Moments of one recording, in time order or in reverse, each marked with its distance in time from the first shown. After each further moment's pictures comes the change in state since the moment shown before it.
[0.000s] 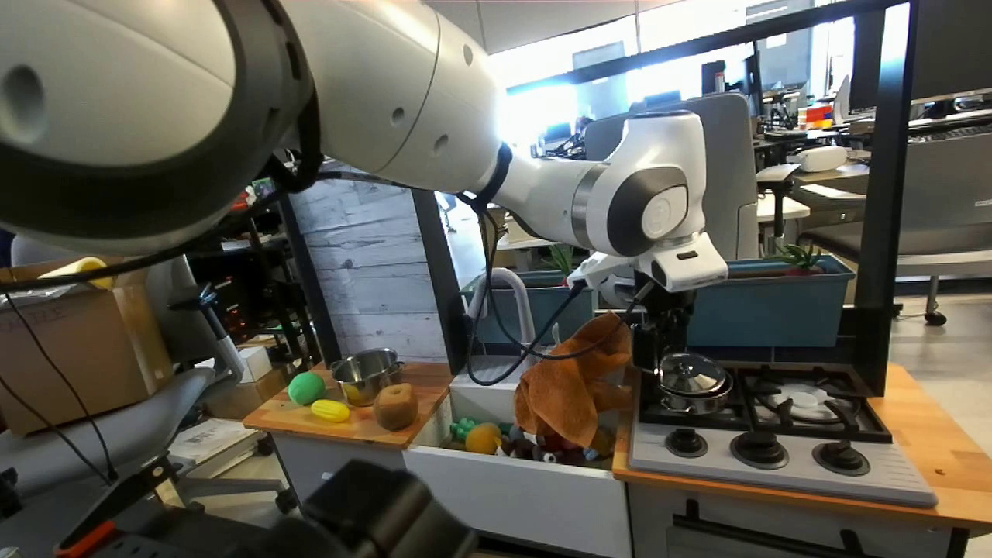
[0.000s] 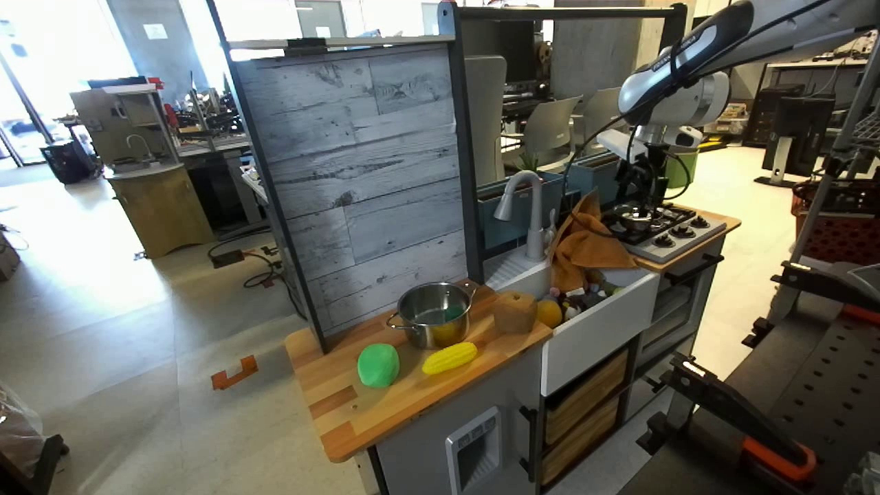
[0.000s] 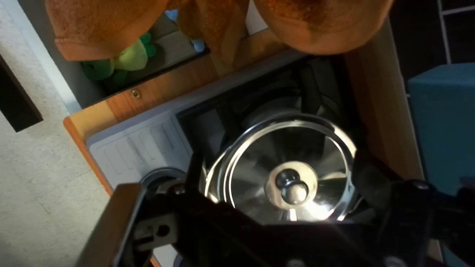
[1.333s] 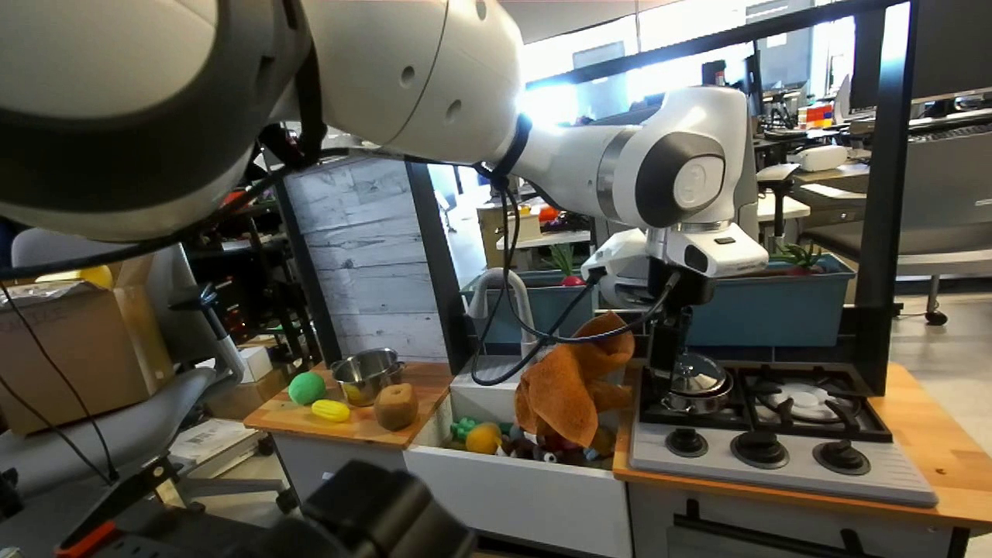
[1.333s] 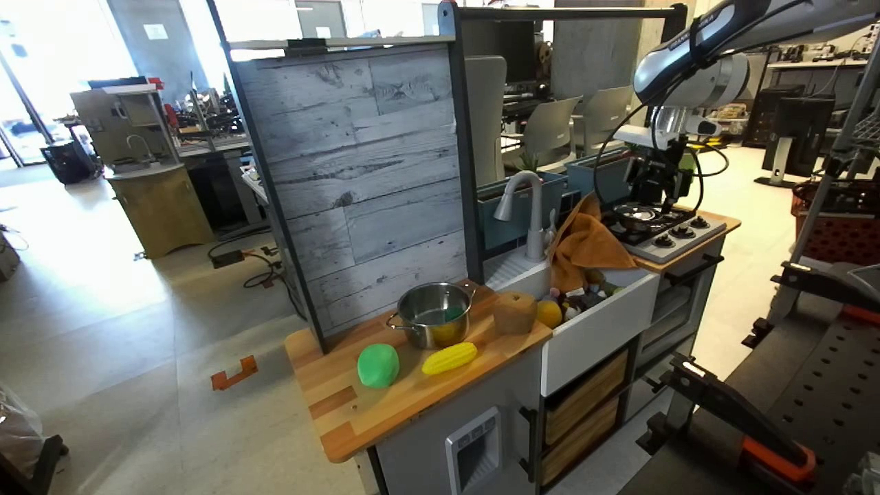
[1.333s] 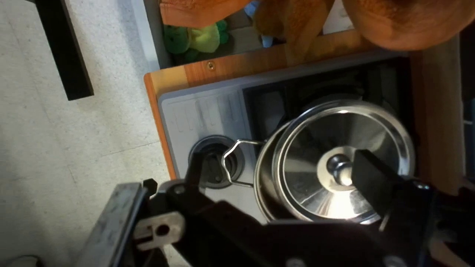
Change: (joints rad) arm -0.041 -0.024 -0.020 0.032 0.045 -0.229 -0.228
